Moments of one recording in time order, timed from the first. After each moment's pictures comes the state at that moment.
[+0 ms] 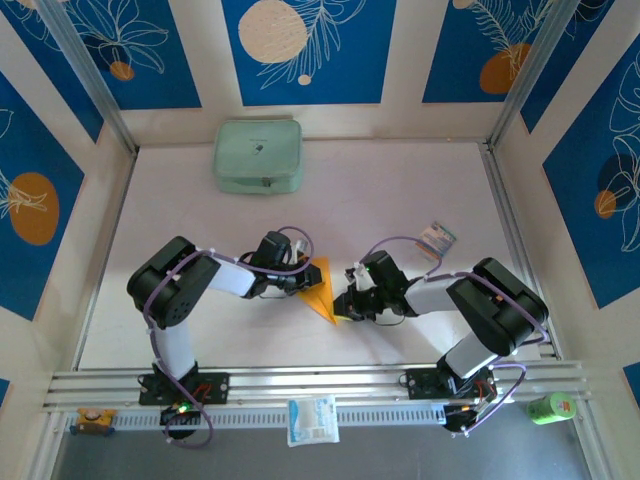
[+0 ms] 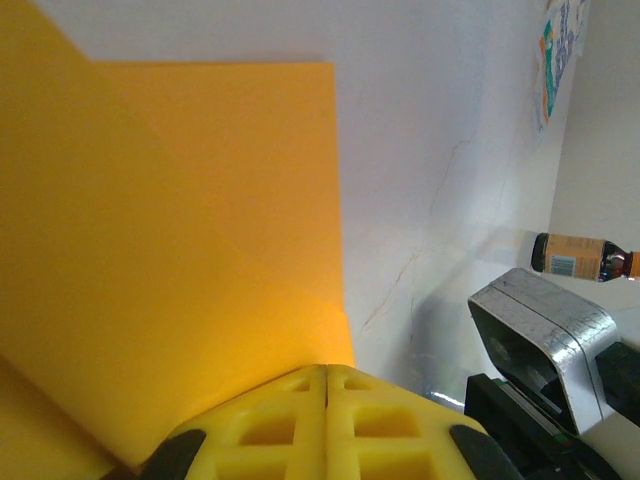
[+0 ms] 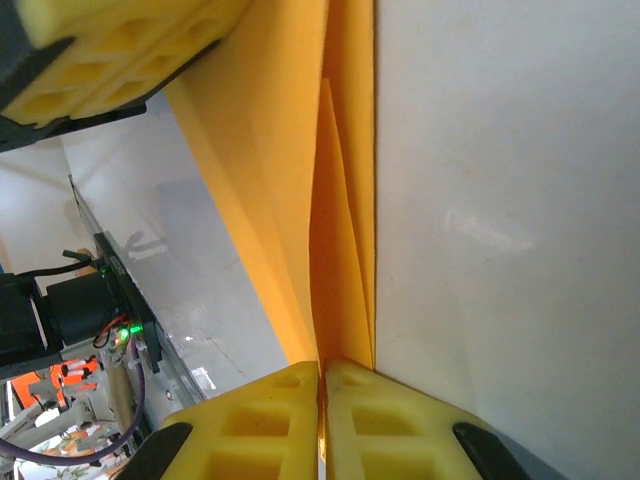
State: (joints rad) left arm -0.65 1.85 0.70 0.43 0.58 -0.99; right arm 0.64 1.56 0.43 0.21 -0.70 0.85
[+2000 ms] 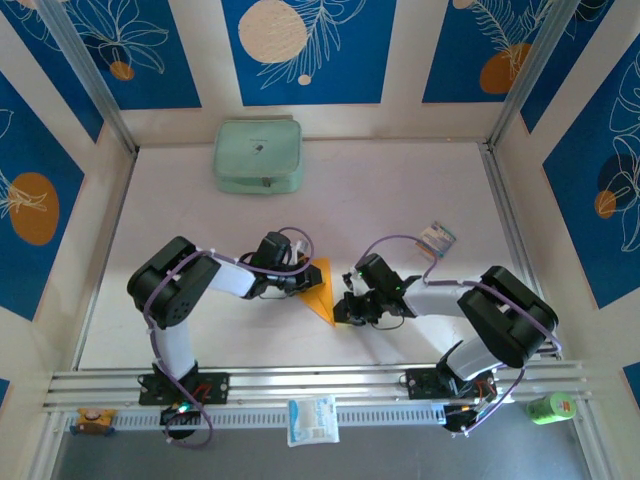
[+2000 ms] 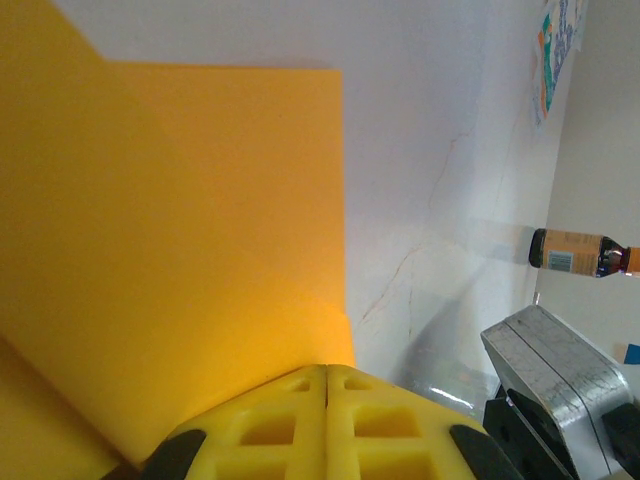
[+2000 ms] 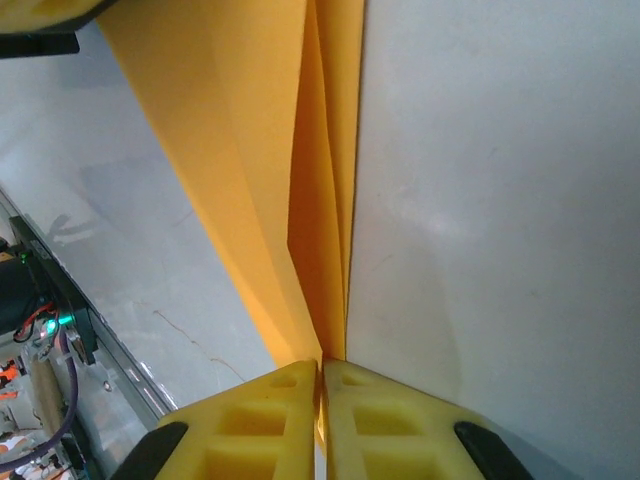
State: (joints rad) left arm -0.65 1.85 0.69 0.43 0.59 -0.99; right arm 0.72 1.48 0.47 -0.03 -0.57 0.79
